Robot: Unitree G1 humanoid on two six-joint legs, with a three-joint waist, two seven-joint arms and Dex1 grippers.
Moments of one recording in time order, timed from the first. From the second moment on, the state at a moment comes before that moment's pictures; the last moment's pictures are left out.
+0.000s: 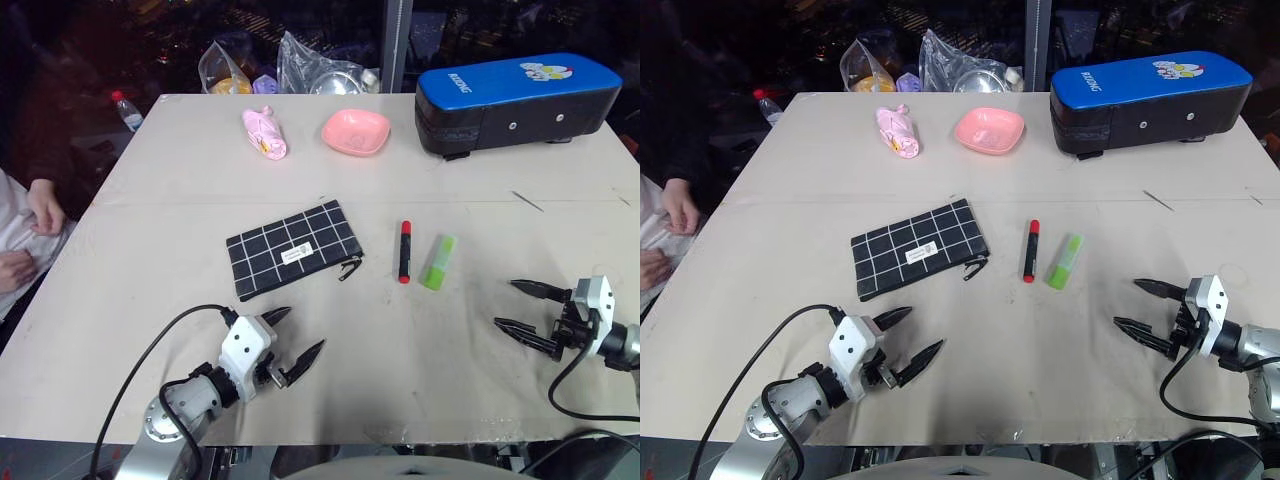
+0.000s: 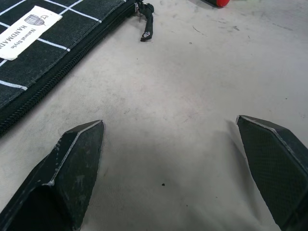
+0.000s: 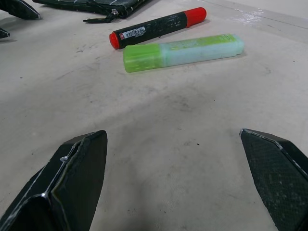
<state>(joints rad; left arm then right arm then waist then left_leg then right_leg) 0.42 0.50 -0.01 -0.44 -0.23 0.10 -0.65 0.03 -0.69 -0.25 0.25 0.47 -0.08 1.30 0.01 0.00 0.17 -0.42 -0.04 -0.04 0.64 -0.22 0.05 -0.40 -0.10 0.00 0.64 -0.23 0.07</state>
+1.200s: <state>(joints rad) 0.38 0.66 0.27 -0.16 -0.30 -0.13 -0.85 -0.03 -0.62 -0.20 -0.04 0.56 0.06 1.23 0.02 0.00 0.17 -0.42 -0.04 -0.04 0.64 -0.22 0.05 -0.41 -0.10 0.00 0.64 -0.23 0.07</state>
